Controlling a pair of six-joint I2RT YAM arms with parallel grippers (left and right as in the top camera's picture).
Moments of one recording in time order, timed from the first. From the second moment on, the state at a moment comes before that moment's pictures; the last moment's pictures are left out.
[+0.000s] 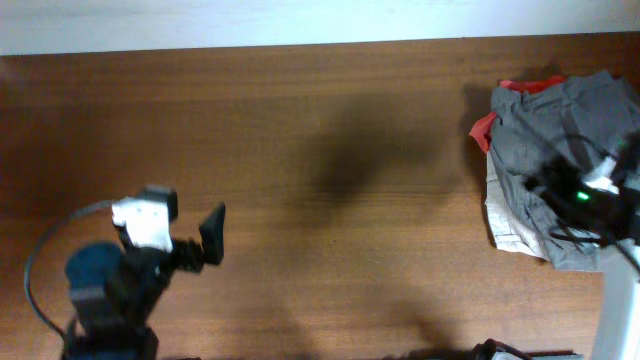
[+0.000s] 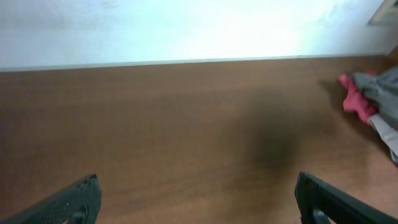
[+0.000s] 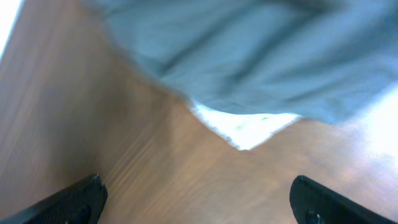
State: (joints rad) left arm 0.08 0.66 0.80 -0.56 0.34 0.01; right arm -0.53 1.21 1.22 -1.12 -0.17 0.47
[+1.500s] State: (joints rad) left arm 0.08 1.04 0.93 -0.51 0.60 -0.01; right arm -0.94 1.50 1.22 -0.88 -0.51 0.35
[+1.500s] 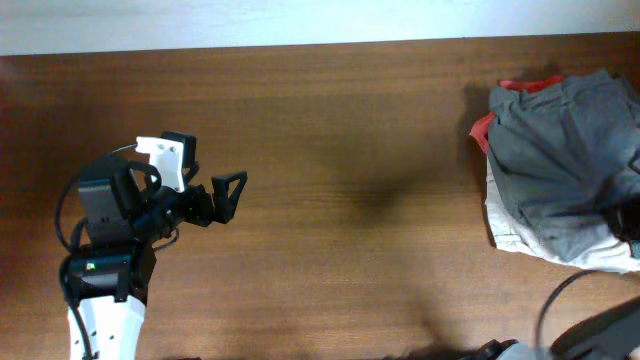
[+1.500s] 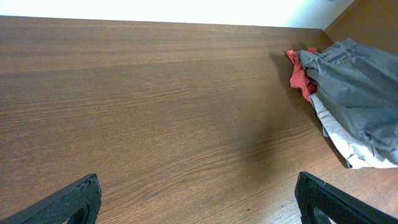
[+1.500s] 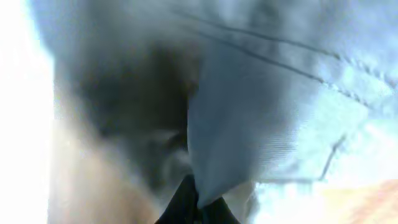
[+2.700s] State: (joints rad) left arm 0.08 1.04 0.93 -0.51 0.64 -0.01; right arm 0.26 1.12 1.33 -0.65 -0.39 0.52
